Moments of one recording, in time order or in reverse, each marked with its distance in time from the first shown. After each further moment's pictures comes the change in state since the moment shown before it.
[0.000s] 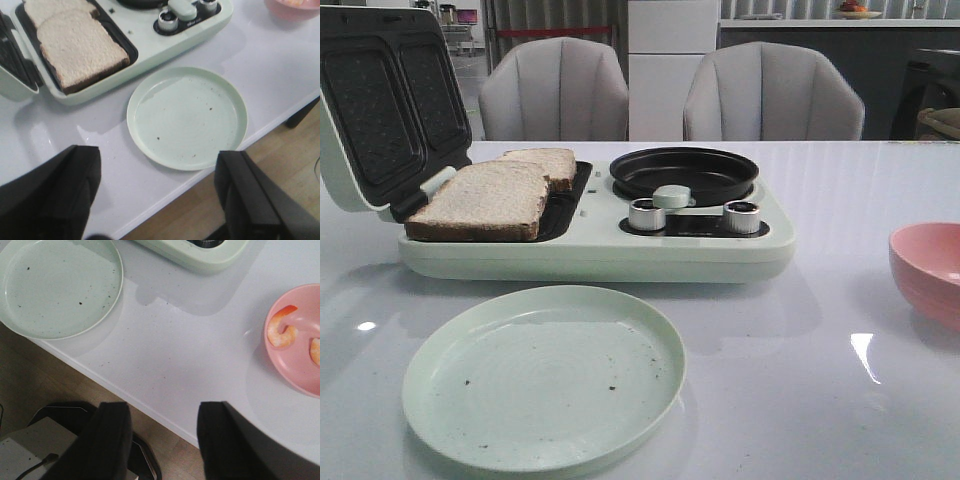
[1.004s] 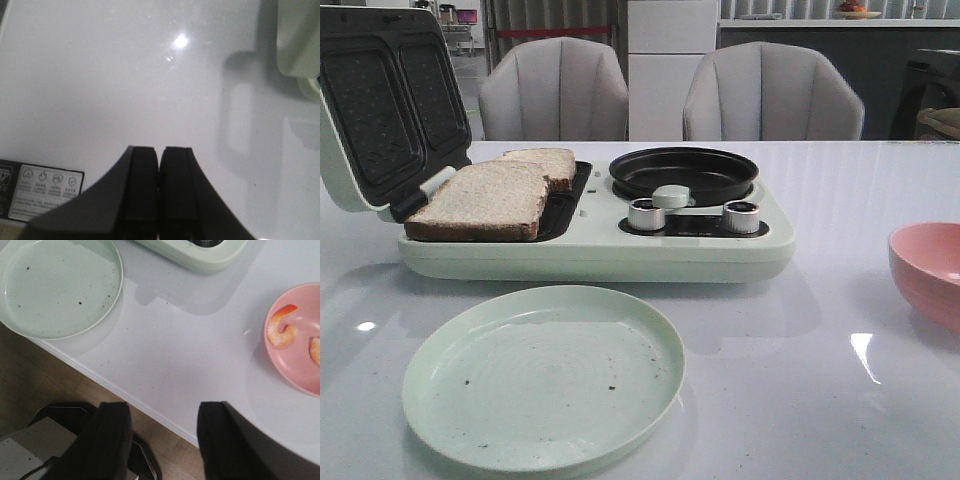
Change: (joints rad) left arm 0.950 0.437 -0.215 -0.212 -0.011 0.290; right arm 0.000 0.000 0.001 0.000 0.000 0.002
